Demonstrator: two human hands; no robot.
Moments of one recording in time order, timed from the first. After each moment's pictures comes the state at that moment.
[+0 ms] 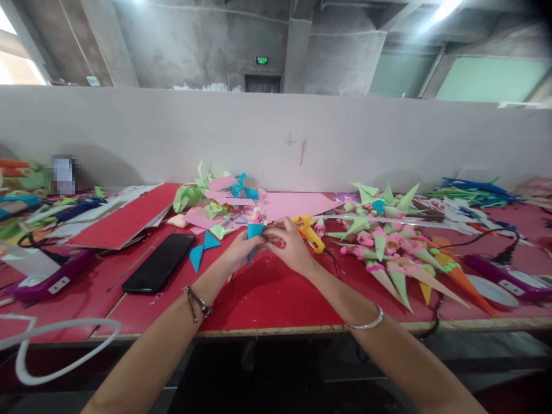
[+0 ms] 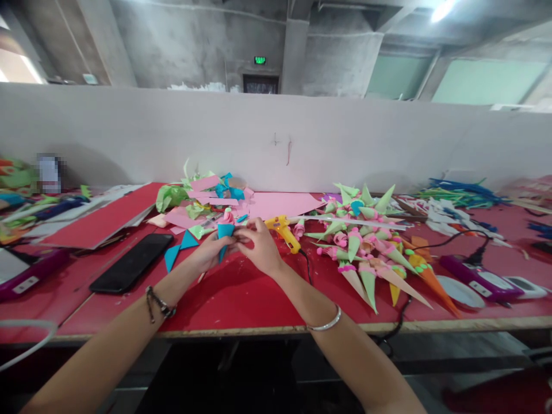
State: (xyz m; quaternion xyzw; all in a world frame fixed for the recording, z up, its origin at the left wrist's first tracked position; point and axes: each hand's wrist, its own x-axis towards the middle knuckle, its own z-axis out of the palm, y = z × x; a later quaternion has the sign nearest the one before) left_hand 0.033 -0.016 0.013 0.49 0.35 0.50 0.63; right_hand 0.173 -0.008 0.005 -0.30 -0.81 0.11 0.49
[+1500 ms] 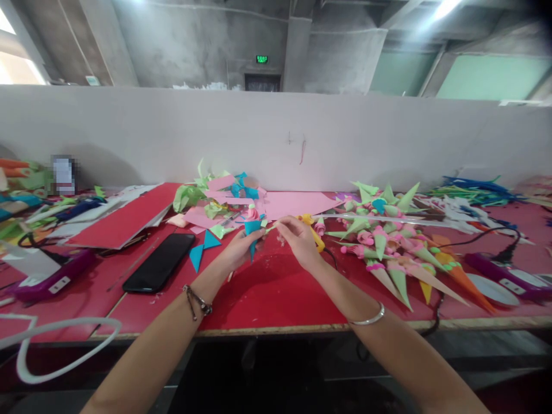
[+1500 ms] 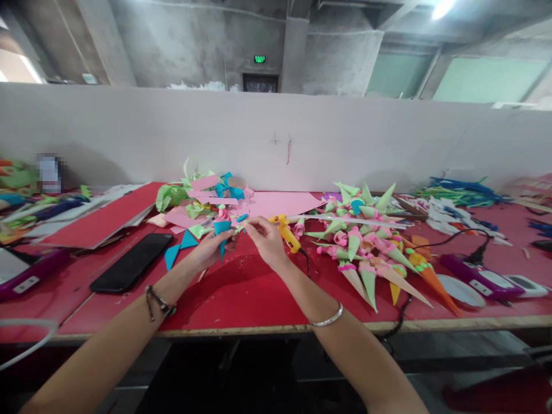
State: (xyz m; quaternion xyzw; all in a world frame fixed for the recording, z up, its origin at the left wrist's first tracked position) left_hand 0.029 -0.010 0.010 0.47 0.31 0.53 0.64; right_hand 0.174 -0.010 0.017 -0.28 -0.66 0.34 0.60
